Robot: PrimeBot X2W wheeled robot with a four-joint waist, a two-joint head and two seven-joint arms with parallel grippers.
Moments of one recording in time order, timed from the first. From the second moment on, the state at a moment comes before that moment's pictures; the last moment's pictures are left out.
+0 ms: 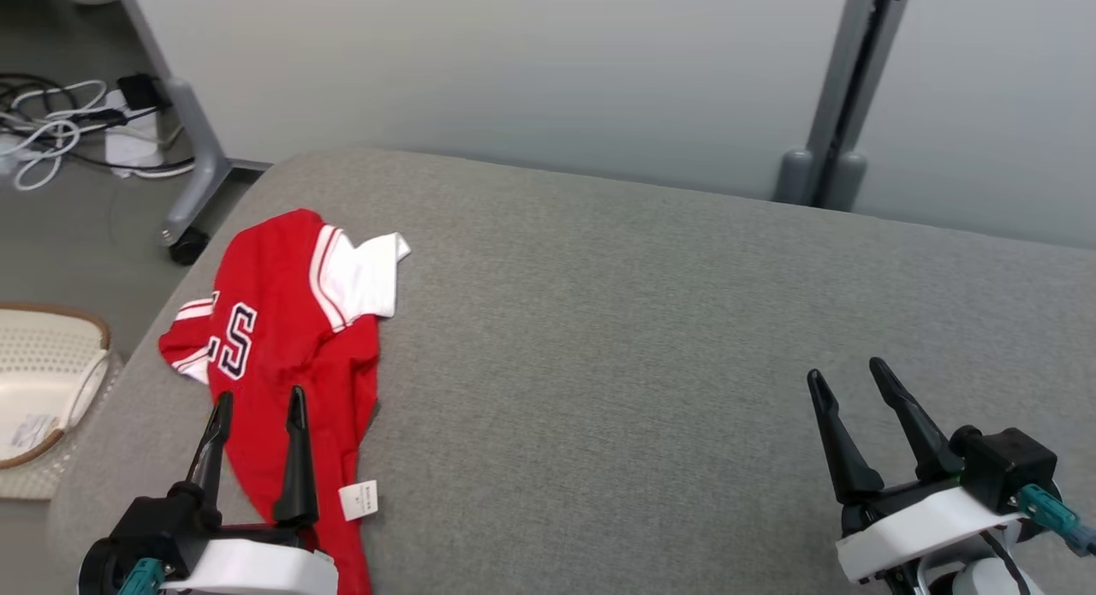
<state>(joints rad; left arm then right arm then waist) 0.02 0.05 0.01 0.13 -0.22 -0.02 -0.26 -0.11 -0.16 0.20 0.24 0.35 0.13 -0.26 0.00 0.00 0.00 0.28</state>
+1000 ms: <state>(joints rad) -0.14 0.10 0.05 0.14 -0.32 -0.06 -0.08 -0.16 -0.18 0.26 0.19 0.34 0.13 -0.26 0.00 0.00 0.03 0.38</state>
